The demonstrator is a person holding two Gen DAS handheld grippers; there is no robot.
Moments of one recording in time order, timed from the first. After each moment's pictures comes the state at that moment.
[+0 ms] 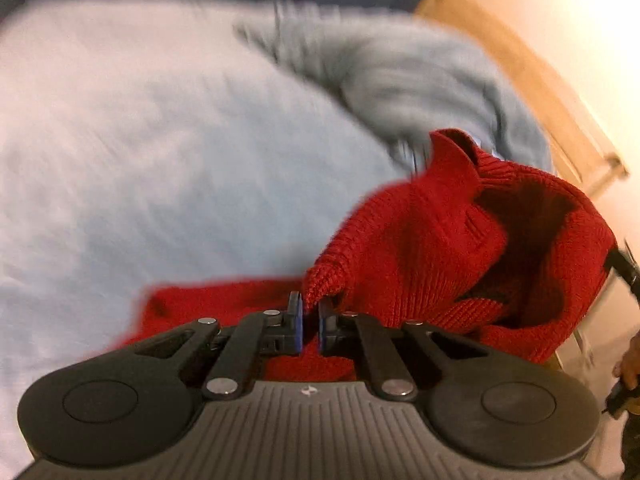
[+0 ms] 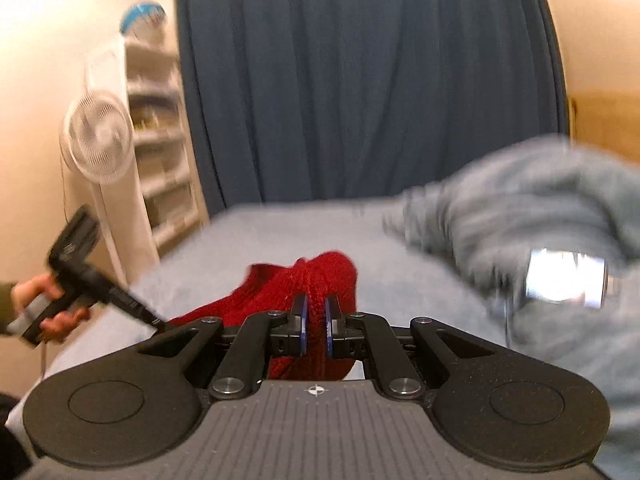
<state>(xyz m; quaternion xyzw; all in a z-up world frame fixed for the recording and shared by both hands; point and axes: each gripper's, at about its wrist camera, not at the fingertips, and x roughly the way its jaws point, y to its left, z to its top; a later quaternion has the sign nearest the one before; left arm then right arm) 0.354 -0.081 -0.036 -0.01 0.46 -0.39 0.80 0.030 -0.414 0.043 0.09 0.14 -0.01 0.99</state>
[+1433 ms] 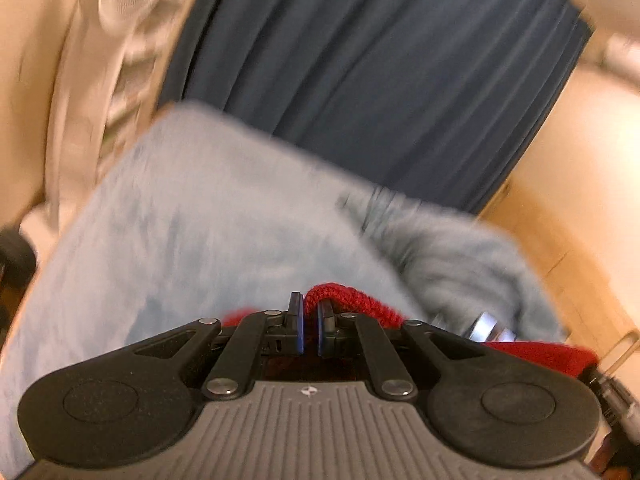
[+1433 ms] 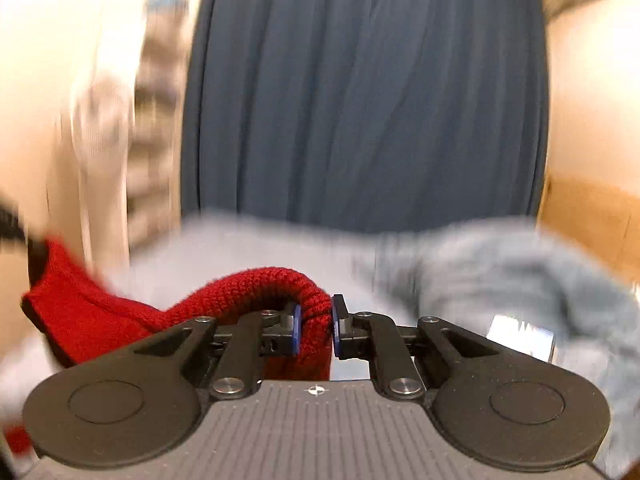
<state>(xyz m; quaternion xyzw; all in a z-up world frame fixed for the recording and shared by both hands) 0.221 0.096 0.093 -0.19 0.30 -0.22 0.91 0.020 -0.320 0.108 -0.01 0.09 -0.08 0.99</state>
